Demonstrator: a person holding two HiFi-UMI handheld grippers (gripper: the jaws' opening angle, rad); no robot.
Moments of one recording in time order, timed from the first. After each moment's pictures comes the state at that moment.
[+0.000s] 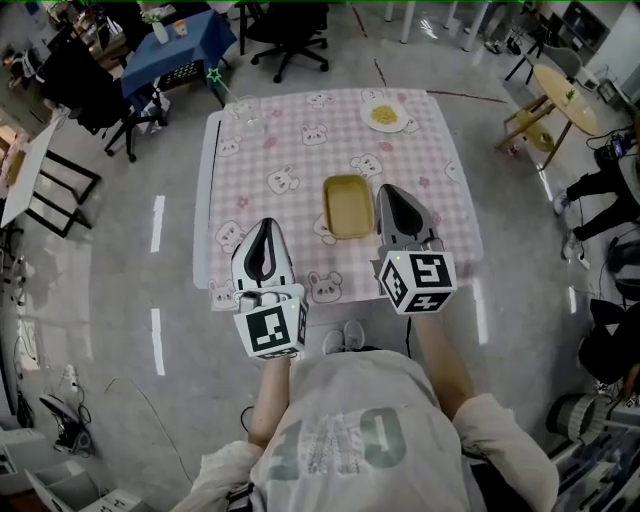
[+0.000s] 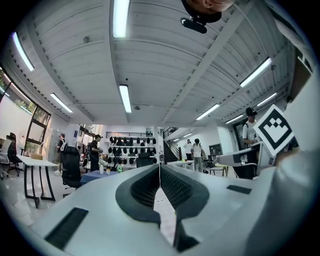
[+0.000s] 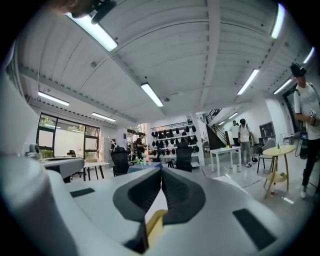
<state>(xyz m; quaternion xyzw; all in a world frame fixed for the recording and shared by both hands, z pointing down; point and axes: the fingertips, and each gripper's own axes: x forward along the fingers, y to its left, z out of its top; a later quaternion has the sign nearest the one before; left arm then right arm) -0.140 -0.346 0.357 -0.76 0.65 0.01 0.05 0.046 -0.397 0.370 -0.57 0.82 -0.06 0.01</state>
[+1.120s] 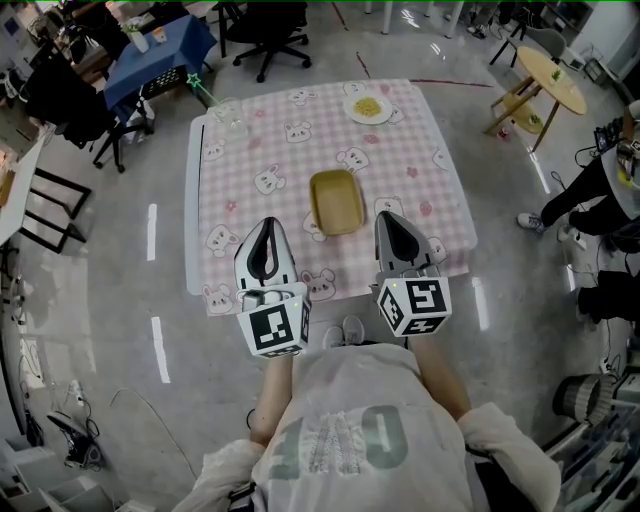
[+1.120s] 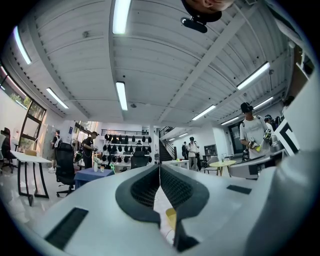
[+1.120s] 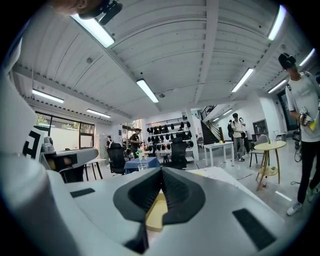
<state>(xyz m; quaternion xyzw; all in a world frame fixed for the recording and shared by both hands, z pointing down) -0.112 -0.350 0.364 -0.78 0.62 0.01 0.04 0.068 -0.352 0.404 -0.59 0.80 -0.08 -0.01</state>
